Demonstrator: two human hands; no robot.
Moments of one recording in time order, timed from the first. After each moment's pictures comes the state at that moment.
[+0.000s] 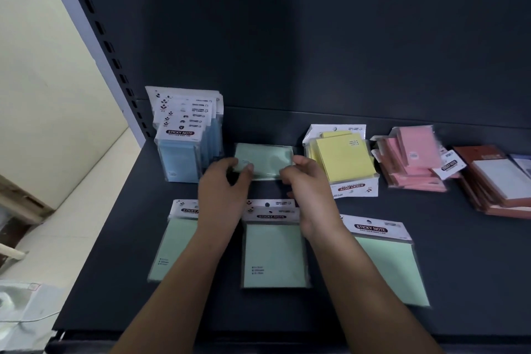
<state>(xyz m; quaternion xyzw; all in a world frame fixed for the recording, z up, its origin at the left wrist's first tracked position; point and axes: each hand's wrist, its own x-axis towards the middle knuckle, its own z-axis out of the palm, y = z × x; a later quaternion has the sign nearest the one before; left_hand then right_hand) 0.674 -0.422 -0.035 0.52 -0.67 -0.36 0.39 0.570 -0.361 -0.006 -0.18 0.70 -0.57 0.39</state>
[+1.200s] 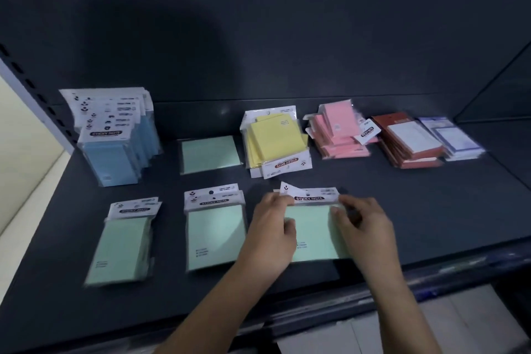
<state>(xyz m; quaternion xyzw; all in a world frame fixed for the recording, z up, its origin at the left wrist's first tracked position) 0.620 -0.292 -0.029 0.32 -0.83 -0.43 0.17 0.501 -0.189 -0.033 -0.28 0.88 -0.38 0.03</state>
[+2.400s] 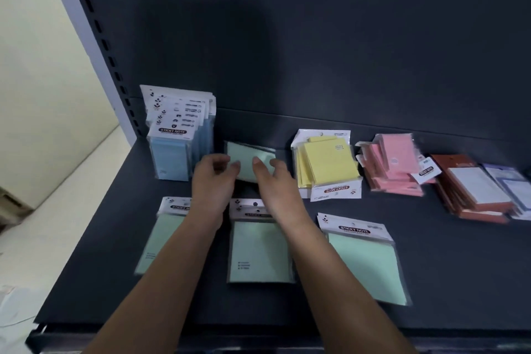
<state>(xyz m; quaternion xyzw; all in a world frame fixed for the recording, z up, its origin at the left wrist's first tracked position) 0.664 -0.424 -0.025 0.53 -0.51 -0.55 0.41 0.580 -0.376 -0.017 -0.33 0.80 -0.40 0.32</state>
